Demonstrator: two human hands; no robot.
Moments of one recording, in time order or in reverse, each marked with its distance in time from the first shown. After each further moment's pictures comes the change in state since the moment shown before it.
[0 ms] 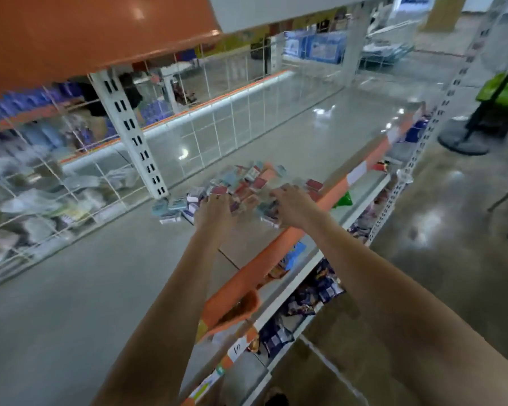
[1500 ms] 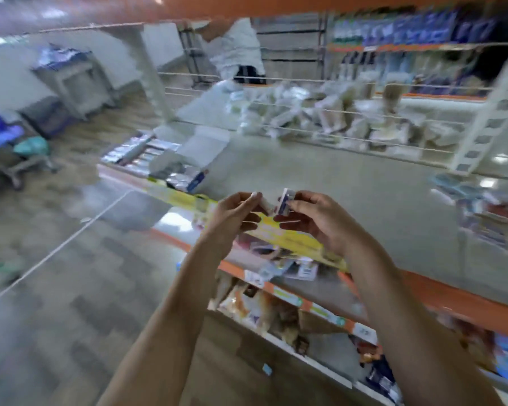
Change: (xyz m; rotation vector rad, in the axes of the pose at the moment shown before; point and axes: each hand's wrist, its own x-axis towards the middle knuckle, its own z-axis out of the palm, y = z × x) left_hand -0.357 -0.091 -0.094 -1.240 0.883 -0.920; right_hand -0.146 -0.275 0.004 1.420 -1.259 -0.586
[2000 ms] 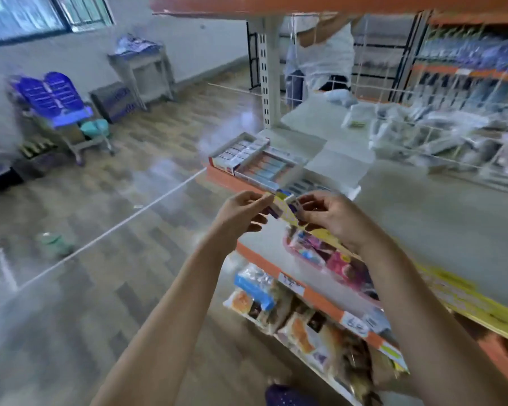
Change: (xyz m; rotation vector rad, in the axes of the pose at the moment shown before) left_hand 0.059 0.020 -0.293 0.120 0.126 -0.025; right_hand 0.162 0.043 0.235 -0.560 -0.124 -0.126
